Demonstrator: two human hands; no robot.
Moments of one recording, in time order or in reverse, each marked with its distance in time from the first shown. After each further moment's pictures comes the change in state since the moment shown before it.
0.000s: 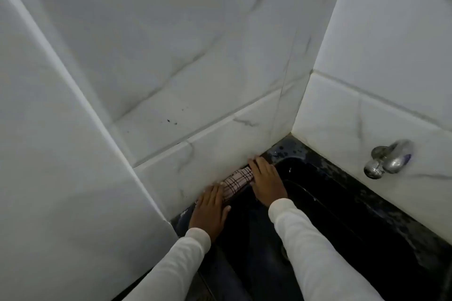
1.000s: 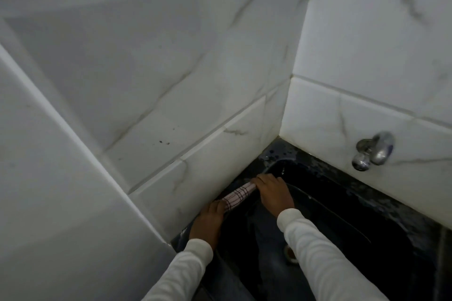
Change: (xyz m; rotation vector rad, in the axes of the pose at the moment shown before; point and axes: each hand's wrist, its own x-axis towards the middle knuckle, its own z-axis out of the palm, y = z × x) left_hand 0.012 -0.012 -0.015 -0.045 0.140 0.228; right_hand -0.021 0.014 -0.006 -0.009 0.131 0.029
